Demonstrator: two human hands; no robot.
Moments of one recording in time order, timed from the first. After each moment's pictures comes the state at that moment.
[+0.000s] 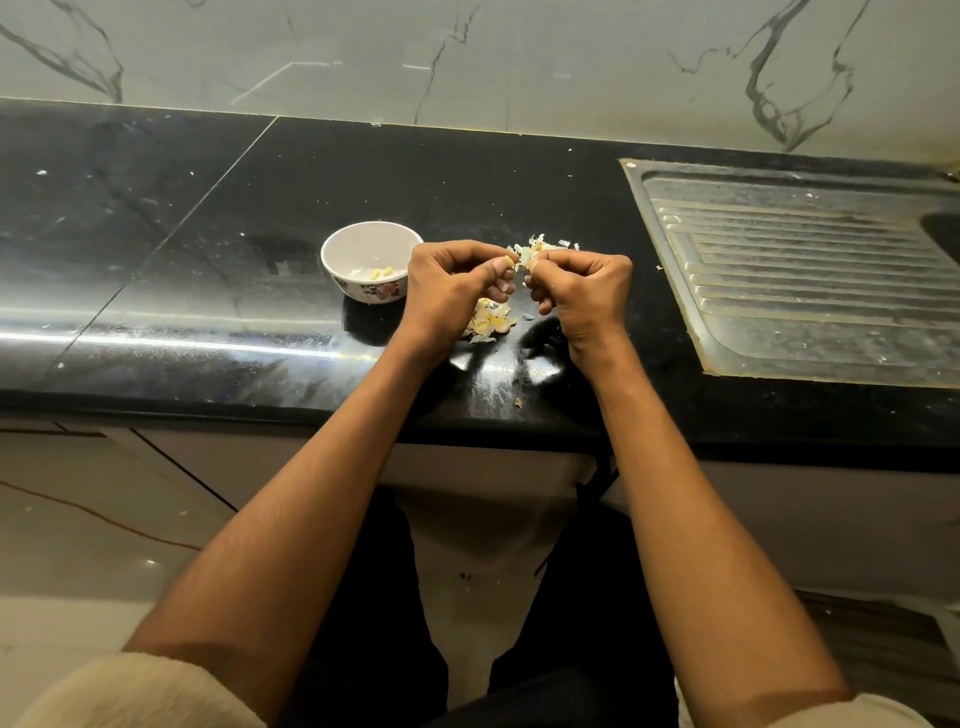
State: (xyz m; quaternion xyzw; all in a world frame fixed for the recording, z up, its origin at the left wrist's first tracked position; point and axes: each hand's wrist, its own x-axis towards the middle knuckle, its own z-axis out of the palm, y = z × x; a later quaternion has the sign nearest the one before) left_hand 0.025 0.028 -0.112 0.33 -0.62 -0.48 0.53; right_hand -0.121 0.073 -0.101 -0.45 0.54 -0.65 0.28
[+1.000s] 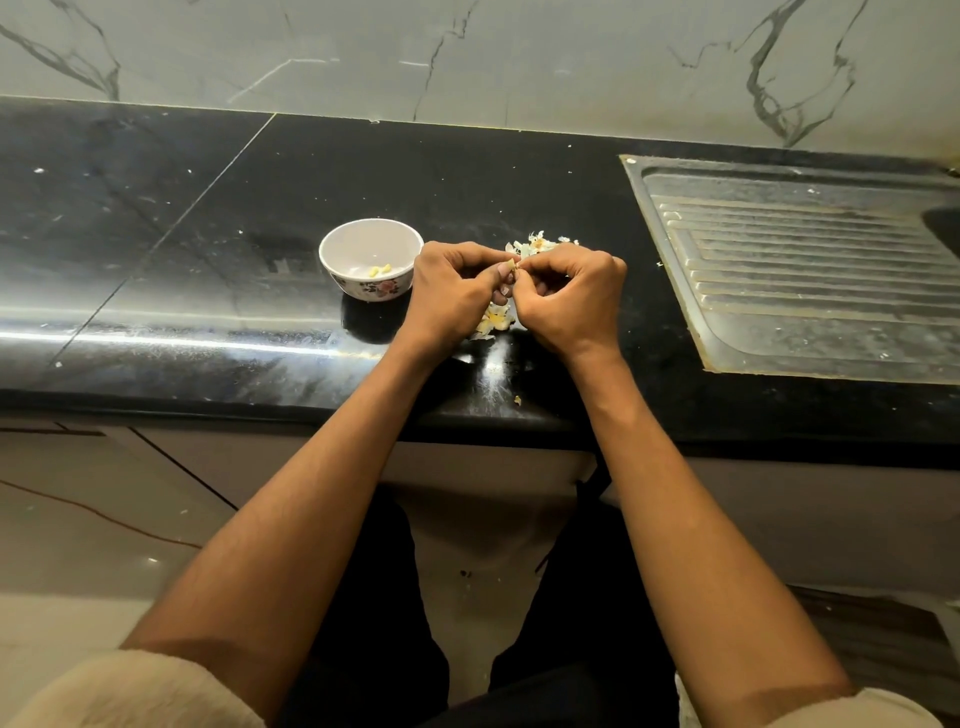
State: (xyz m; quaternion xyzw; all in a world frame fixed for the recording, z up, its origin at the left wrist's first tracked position) left_hand 0.021 0.024 -0.118 0.37 -0.65 -0.43 0.50; right_hand -0.119 0.074 -0.110 -0.61 0.56 -0.56 -0.01
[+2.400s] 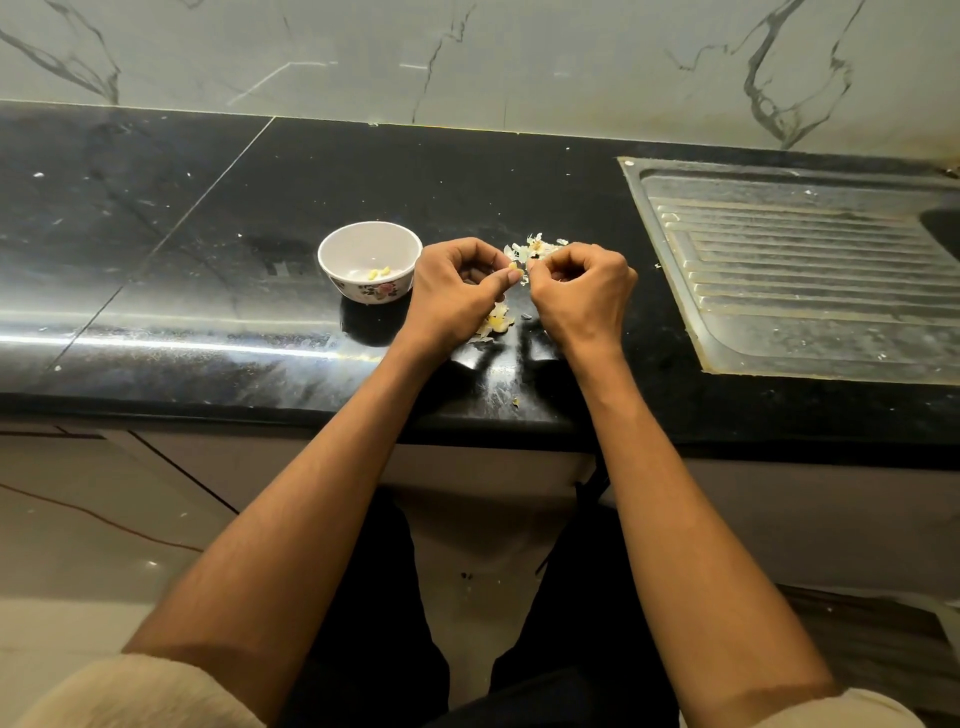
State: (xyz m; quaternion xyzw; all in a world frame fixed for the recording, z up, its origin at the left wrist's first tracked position) left_hand 0.021 0.033 -0.110 0.39 -0.66 -0.42 0.49; right_hand -0.120 0.070 -0.105 -0.50 0.67 -0.55 0.04
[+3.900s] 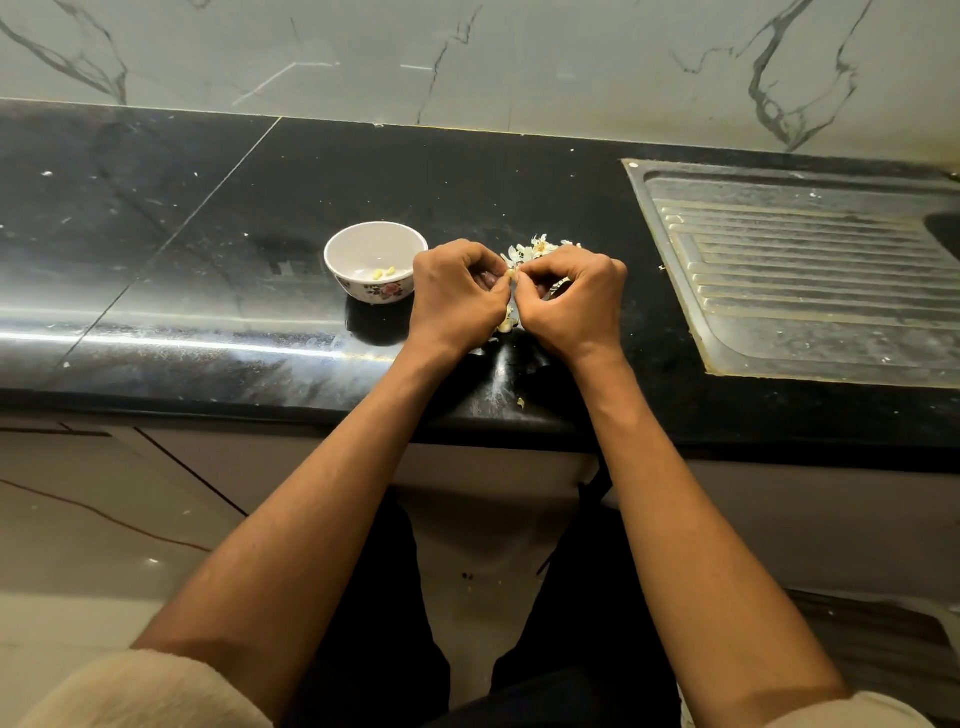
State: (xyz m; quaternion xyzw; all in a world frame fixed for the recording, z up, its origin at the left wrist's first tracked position) left_hand 0.016 0.033 -0.115 0.44 -0.70 -0.20 0.52; right_hand -0.120 0.074 -0.110 -0.62 0.56 -0.55 -0.01
